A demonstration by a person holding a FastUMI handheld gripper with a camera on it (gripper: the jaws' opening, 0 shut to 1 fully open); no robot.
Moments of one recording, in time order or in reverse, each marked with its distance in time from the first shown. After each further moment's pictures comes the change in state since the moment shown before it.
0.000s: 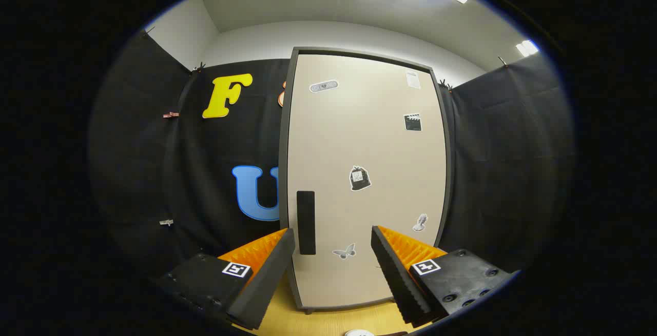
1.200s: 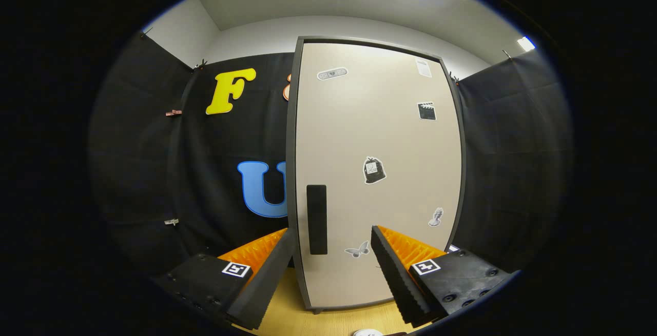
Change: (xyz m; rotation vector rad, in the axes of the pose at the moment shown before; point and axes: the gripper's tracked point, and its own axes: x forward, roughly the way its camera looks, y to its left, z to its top) arm 0.025 0.020 -0.015 0.022 0.040 0.037
